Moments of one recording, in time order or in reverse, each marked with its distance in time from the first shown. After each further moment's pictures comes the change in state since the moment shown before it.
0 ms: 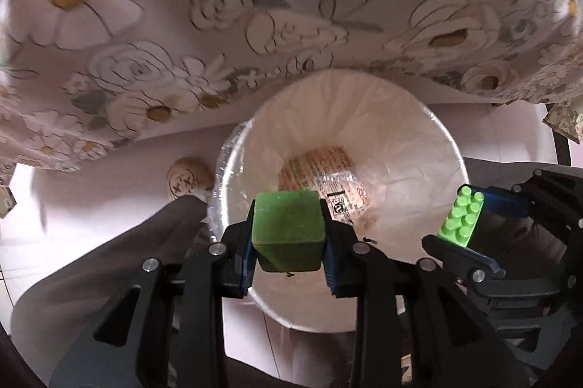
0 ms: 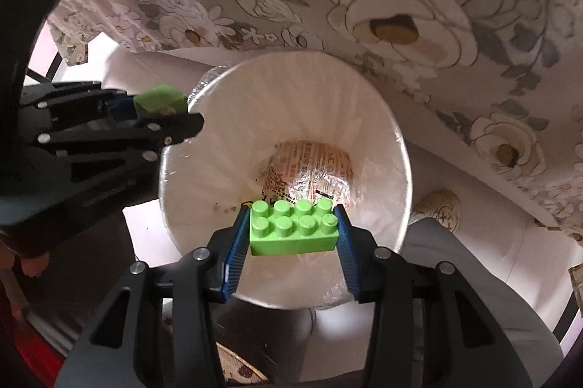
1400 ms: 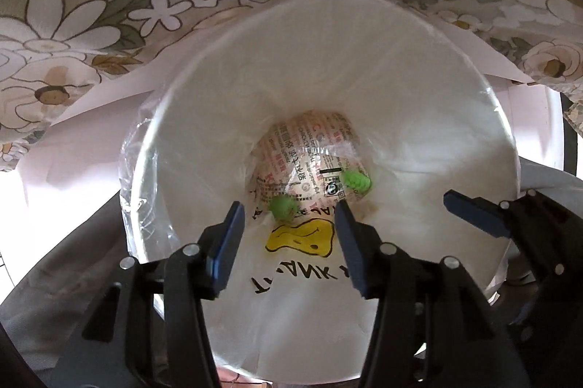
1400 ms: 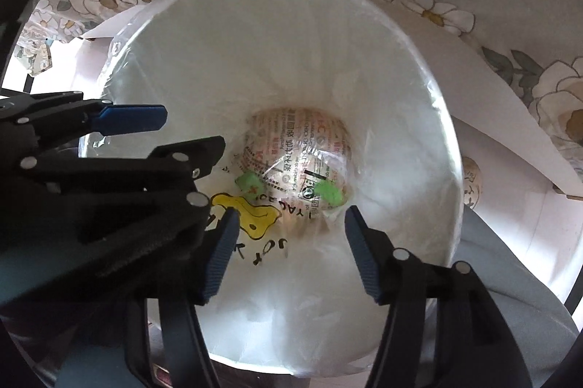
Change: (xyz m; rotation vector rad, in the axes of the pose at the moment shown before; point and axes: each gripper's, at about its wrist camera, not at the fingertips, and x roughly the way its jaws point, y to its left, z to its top) left arm 0.094 -0.013 0.029 -0.024 0.226 -0.013; right arm 0.094 -0.028 0.013 0.105 0.148 -0.017
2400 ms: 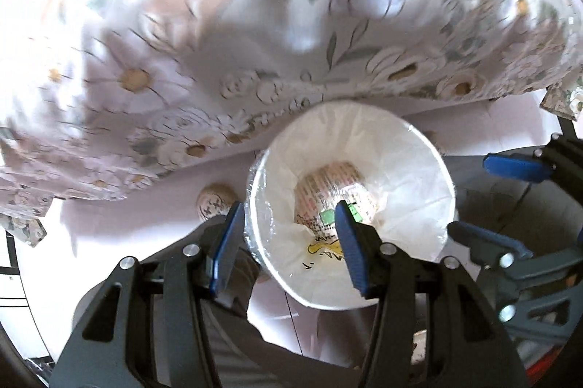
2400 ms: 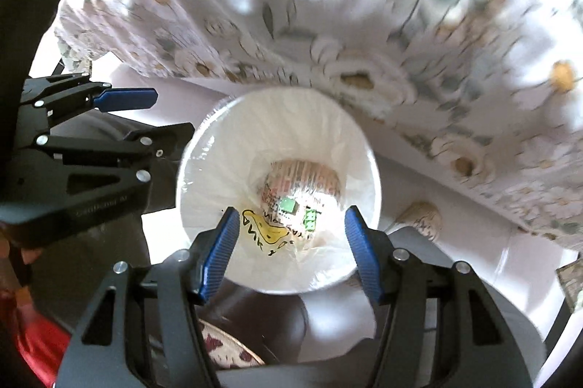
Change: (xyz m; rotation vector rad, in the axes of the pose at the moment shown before) left arm -0.162 0.006 -0.072 0.124 -0.346 0.112; right arm -0.158 0.026 -0.047 -0.128 -0.264 -0.021
